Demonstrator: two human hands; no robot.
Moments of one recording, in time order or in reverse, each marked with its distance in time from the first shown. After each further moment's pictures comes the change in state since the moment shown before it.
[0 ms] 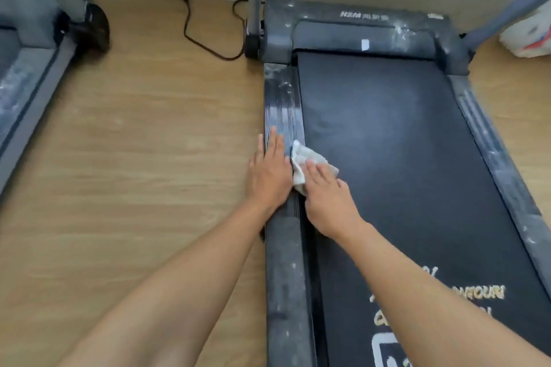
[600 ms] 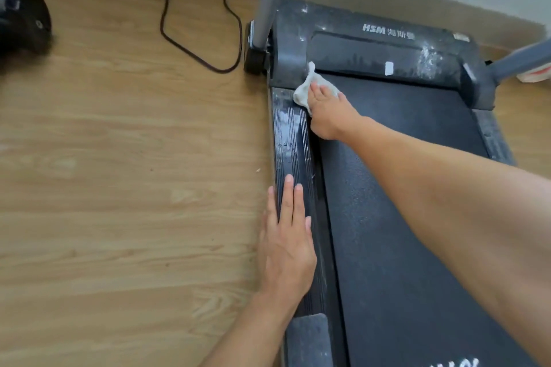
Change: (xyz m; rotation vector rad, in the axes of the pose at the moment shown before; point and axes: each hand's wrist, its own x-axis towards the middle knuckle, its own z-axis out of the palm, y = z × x) left_hand 0.022 -0.014 0.025 -0.064 0.110 0.037; right_hand 0.321 0.039 -0.089 -0.297 -0.216 0.069
